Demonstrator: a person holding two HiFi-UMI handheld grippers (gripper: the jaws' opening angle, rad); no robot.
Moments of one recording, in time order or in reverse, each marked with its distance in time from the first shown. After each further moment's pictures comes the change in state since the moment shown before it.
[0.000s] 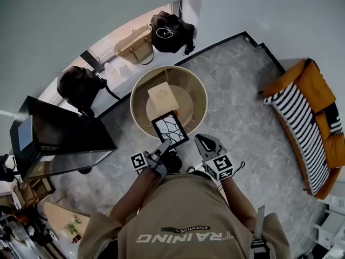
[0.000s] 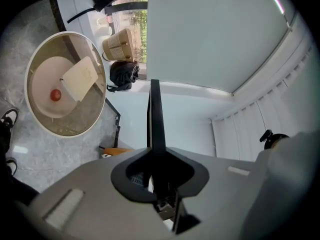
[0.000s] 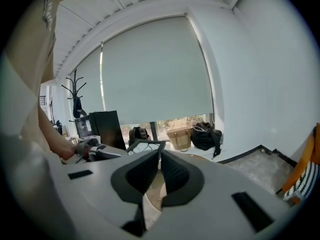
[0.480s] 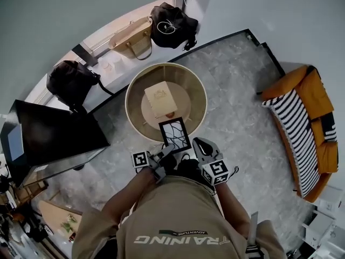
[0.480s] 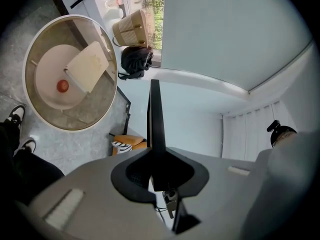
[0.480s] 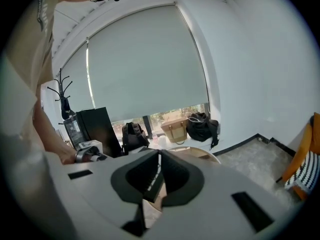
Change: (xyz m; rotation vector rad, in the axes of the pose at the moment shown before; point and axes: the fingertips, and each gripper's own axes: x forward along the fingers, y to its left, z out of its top) left arm 0.031 0.046 0.017 -0.135 0.145 0.081; right arm 0.058 -0.026 -0.009 0.084 0.076 -0.046
